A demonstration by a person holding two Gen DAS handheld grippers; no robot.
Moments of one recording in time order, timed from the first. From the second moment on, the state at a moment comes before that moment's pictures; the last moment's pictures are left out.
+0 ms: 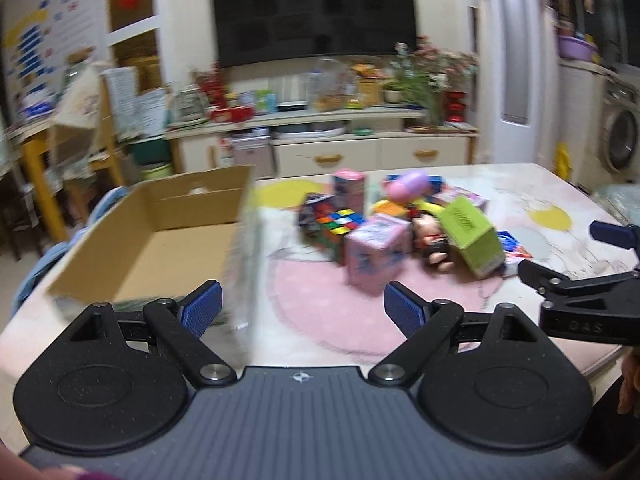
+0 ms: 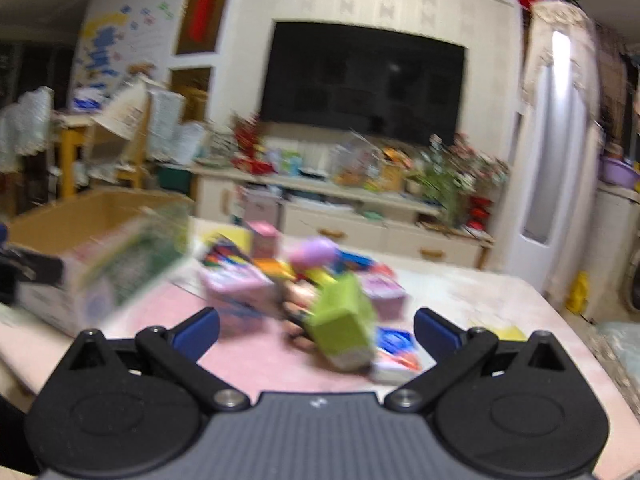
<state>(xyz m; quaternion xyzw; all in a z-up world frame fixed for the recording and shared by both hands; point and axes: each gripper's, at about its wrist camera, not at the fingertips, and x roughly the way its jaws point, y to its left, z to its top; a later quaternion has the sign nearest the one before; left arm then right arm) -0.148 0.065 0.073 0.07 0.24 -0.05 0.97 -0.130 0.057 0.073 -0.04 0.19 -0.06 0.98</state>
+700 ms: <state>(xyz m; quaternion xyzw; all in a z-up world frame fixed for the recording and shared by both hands) -0.015 0.010 0.006 0.16 0.28 -0.11 0.94 -0.030 0.008 0.021 -0.04 0.23 -0.03 0.97</state>
